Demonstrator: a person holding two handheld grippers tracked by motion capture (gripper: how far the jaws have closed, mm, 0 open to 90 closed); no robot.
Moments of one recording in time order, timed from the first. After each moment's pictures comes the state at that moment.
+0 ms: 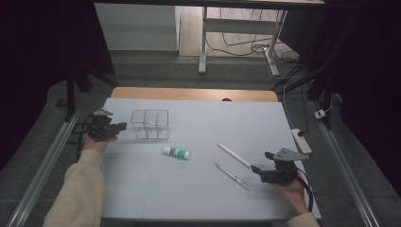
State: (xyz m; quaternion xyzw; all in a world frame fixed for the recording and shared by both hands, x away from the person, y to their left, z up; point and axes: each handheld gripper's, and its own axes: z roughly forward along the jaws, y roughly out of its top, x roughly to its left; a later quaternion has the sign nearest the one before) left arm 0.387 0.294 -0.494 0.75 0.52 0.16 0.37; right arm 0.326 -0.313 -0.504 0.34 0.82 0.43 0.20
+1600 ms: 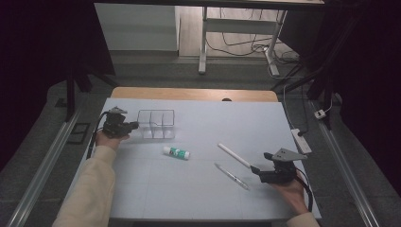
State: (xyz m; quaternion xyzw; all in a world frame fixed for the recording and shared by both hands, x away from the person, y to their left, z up) left arm 0.406 0.260 -0.499 0.76 0.51 0.14 0.37; right arm 0.326 -0.312 -0.506 0.33 0.82 0.42 0.19
